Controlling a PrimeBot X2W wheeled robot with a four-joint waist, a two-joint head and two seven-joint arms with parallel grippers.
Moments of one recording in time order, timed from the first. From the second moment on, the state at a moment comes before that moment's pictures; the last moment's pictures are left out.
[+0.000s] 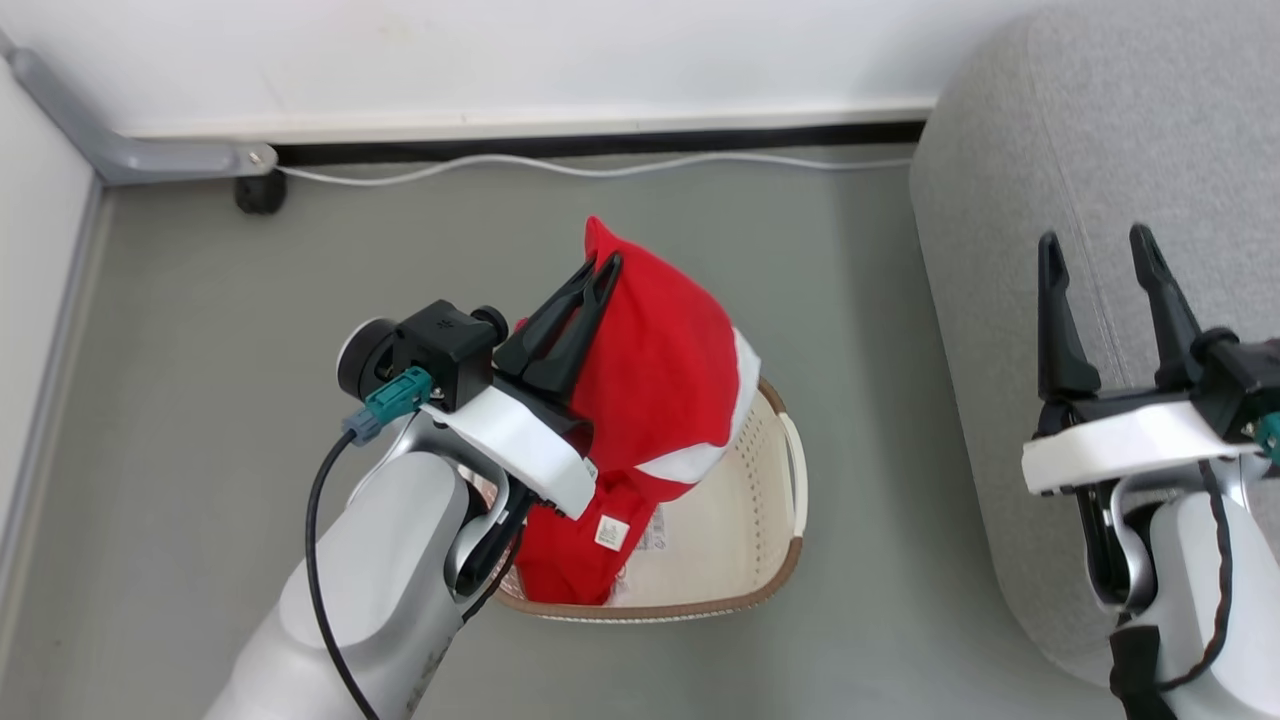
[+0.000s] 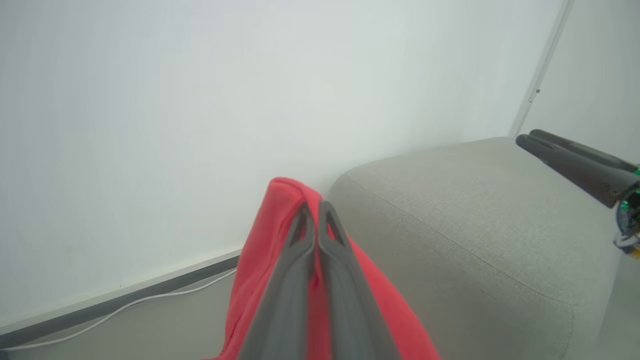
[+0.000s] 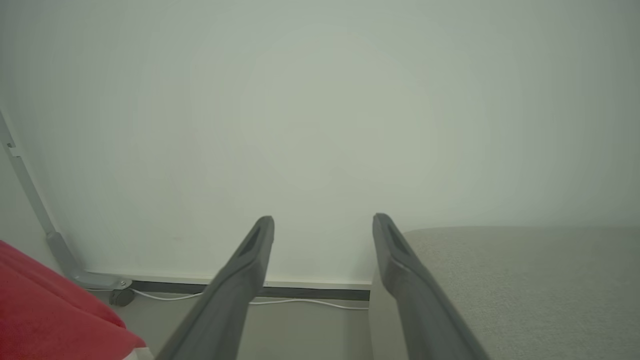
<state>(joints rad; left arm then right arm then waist) -0.60 0.11 -0.57 0.45 -0.47 -0.13 -0.26 -0.41 -0.05 -0.03 0.30 0.09 0.13 -0.26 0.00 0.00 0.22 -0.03</state>
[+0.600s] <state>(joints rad) -0.74 0.16 -0.57 0.27 -0.48 -0.13 -0.26 -0.37 -0.05 -0.04 0.31 0.09 0.13 -0.26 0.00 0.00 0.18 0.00</state>
